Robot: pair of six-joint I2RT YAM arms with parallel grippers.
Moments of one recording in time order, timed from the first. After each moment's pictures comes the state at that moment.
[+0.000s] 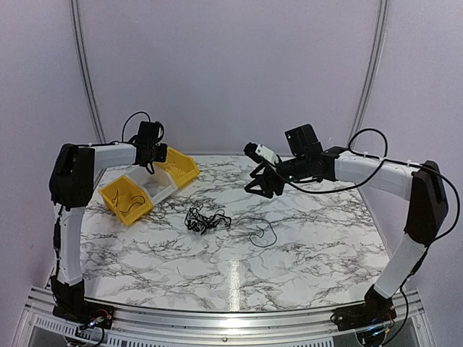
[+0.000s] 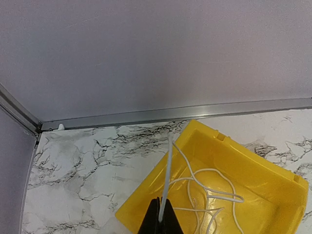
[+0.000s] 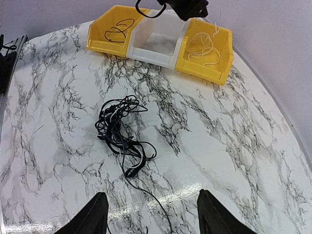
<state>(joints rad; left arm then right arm) -0.31 2.23 1.73 -0.08 -0.35 -0.04 0.58 1.69 1.32 -0.31 -0.52 -0.44</state>
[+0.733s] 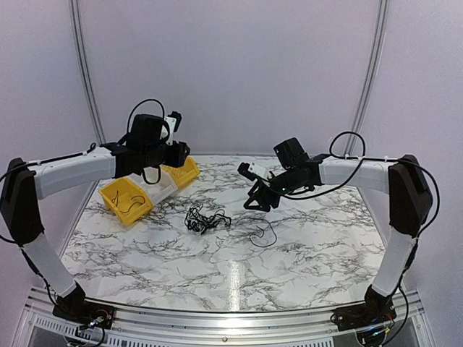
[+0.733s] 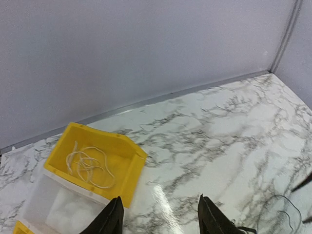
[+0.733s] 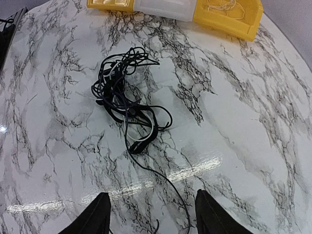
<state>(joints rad) -0.54 1.70 1.36 -0.11 -0.18 -0.09 0.58 1.82 1.33 -0.38 -0.53 -0.48</state>
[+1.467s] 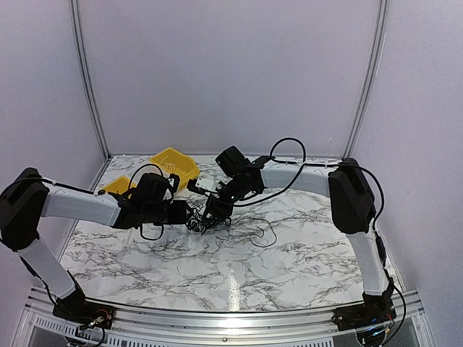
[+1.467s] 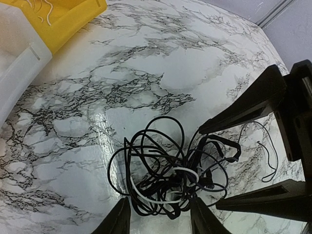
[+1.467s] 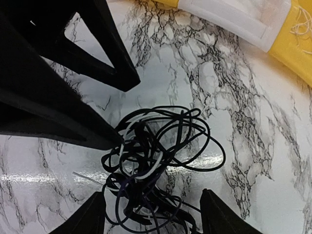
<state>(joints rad) -0.70 1.61 0.81 0.11 -0.04 -0.54 0.81 2.26 1.87 -0.56 -0.41 -0.48</state>
